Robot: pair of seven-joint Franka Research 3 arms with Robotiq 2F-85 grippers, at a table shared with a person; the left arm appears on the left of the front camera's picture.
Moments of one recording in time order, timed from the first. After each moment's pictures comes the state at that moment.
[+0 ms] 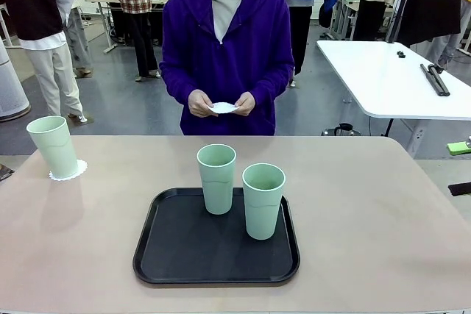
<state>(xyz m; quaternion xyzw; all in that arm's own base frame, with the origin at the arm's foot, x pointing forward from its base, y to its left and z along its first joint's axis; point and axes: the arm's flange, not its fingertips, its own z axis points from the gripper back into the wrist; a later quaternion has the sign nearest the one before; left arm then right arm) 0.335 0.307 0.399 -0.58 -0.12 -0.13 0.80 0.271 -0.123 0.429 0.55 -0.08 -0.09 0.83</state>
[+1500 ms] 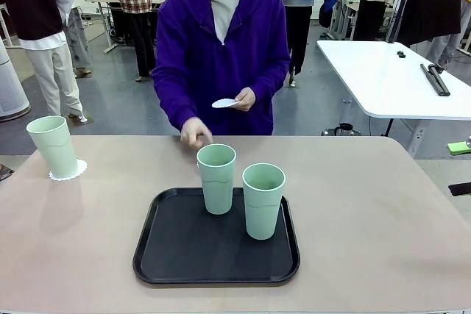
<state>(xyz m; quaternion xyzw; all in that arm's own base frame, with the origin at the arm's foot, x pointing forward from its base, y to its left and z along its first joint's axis) 0.335 0.307 0.399 -0.58 -0.12 -0.13 0.80 0.271 -0.123 0.429 0.55 -0.08 -0.09 0.83</state>
